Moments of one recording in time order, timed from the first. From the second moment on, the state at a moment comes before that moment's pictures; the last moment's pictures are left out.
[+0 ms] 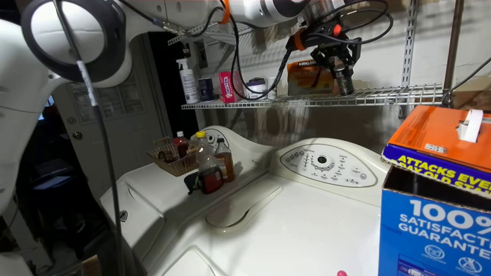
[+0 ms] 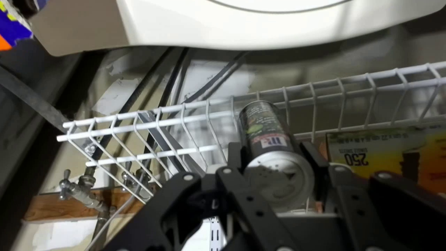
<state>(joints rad) -0.20 0.64 -0.08 -0.90 0.13 2.10 -0.20</state>
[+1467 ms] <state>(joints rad) -0.20 0.84 -0.08 -0.63 0.13 2.15 -0.29</state>
